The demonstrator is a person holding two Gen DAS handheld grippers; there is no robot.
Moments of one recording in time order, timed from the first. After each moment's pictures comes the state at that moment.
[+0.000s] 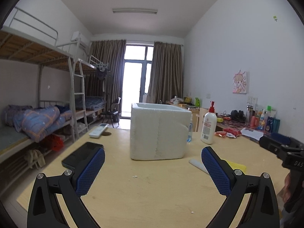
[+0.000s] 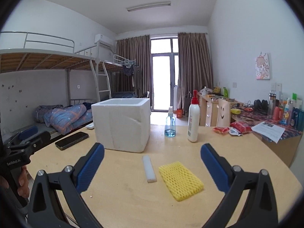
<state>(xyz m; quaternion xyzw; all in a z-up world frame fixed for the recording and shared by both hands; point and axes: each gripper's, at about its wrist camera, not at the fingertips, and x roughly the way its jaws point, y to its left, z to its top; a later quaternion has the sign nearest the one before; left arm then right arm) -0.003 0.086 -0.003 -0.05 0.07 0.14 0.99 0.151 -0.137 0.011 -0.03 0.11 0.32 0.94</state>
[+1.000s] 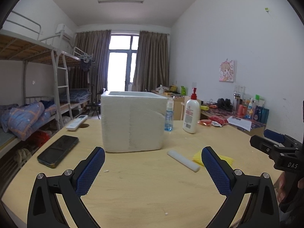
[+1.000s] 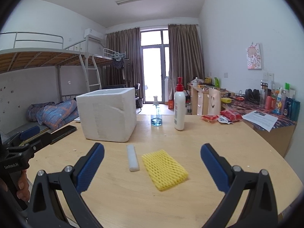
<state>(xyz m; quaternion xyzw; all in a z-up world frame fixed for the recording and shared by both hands) 0.030 0.057 -0.008 -0.05 0.12 0.08 0.99 0.162 -0.166 0.000 -0.03 0.14 0.28 0.95</state>
